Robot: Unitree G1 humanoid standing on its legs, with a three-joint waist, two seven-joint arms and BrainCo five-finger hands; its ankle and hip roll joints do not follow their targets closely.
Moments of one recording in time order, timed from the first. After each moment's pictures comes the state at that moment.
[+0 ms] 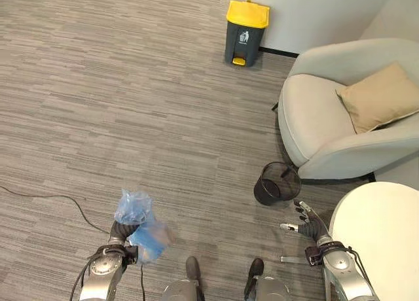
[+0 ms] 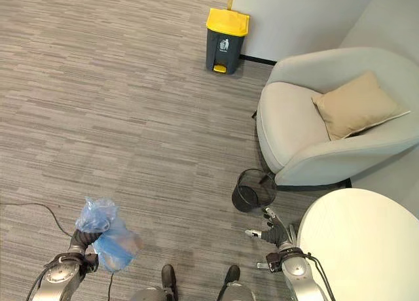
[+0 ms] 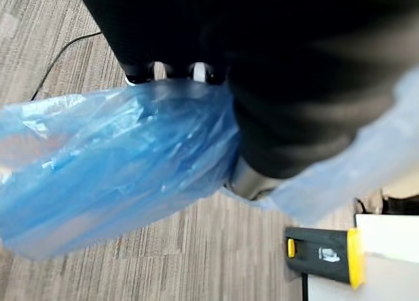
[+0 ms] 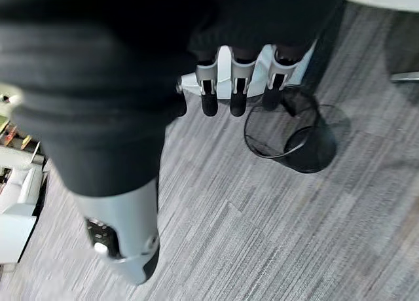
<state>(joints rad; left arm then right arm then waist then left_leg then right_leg) 0.10 0.41 0.03 0.45 -0.22 -0.08 0.07 0.09 -0.35 0.13 0.35 0.02 -0.06 -0.02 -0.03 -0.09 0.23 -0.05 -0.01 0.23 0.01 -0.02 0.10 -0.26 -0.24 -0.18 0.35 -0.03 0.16</state>
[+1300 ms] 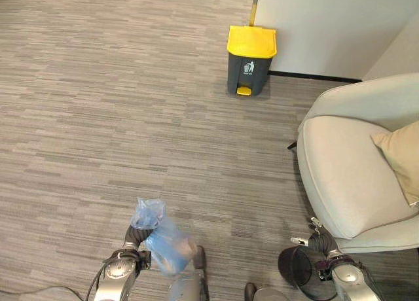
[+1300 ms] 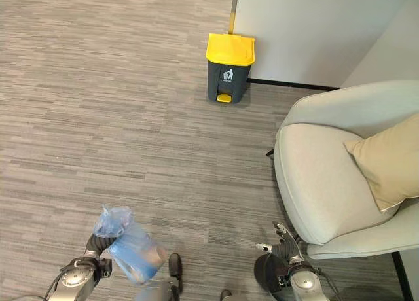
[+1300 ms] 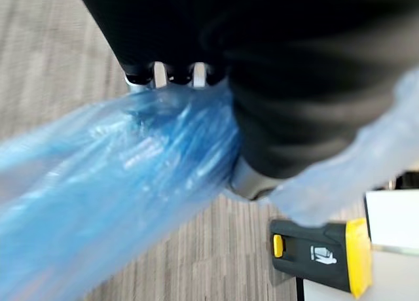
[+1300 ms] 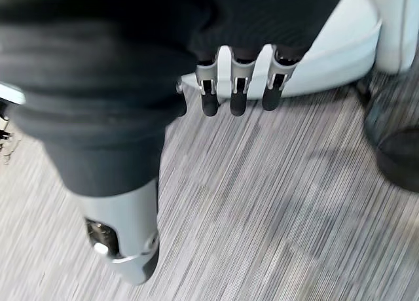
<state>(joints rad) 0.07 0.39 -0.04 0.47 -0.21 -0.08 0.06 0.11 -0.38 0.15 0.43 0.04 -0.05 -0.06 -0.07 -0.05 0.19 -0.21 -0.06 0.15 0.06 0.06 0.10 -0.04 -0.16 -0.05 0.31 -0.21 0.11</state>
